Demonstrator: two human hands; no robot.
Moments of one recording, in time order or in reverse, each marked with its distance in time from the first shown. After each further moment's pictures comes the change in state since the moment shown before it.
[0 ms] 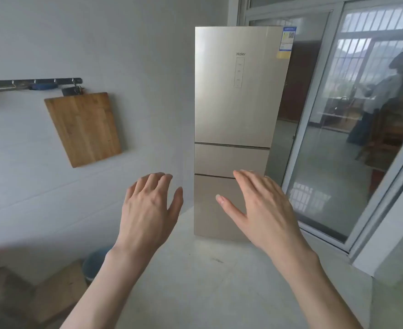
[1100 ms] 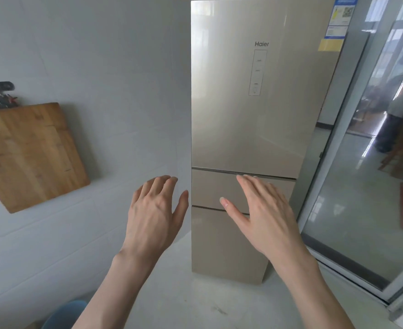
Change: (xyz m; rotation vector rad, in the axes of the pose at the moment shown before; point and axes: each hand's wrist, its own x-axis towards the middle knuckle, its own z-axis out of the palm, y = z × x) left_hand 0.296 -0.049 0.279 -0.025 0.024 -0.014; right_hand 0.286 0.138 0.261 0.045 -0.076 0.067
